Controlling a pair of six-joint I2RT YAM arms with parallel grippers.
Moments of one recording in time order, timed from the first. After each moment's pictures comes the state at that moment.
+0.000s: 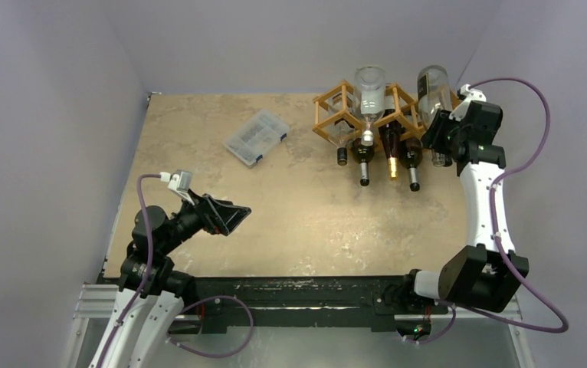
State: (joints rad) left arm -0.25 0.33 0.49 -0.28 0.51 -0.67; right arm -0.25 1.31 1.27 -0.55 -0.16 0.09
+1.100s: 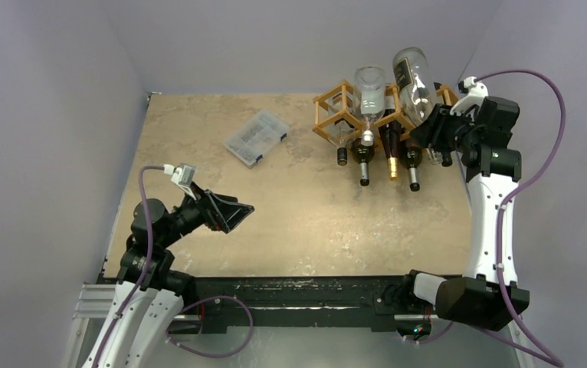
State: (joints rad) left arm -0.25 0.41 0.54 -0.22 0.59 -0.67; right arm -0.25 1.20 1.39 -0.71 -0.46 0.09
